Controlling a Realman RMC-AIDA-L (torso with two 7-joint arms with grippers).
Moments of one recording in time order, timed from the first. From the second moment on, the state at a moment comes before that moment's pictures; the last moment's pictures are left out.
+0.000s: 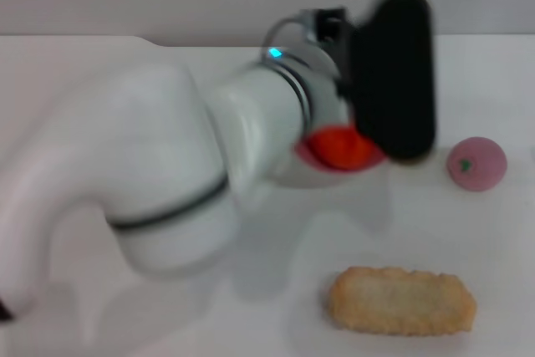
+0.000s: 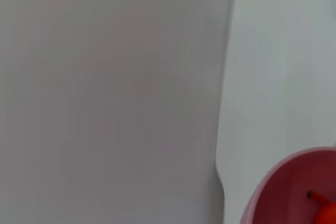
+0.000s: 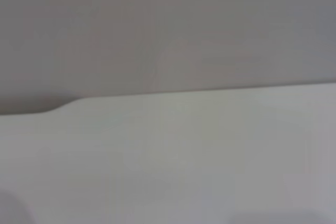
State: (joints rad) left arm -0.68 -2.08 2.33 1.44 0.28 -0.74 0.21; right arm 0.12 2.08 -1.38 -1.71 0.28 1.08 -0.02
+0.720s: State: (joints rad) left arm -0.60 -2.08 2.56 1.35 0.93 -0.65 0.11; right arm 0.15 2.08 -1.39 -1.65 0.28 1.08 -0.03
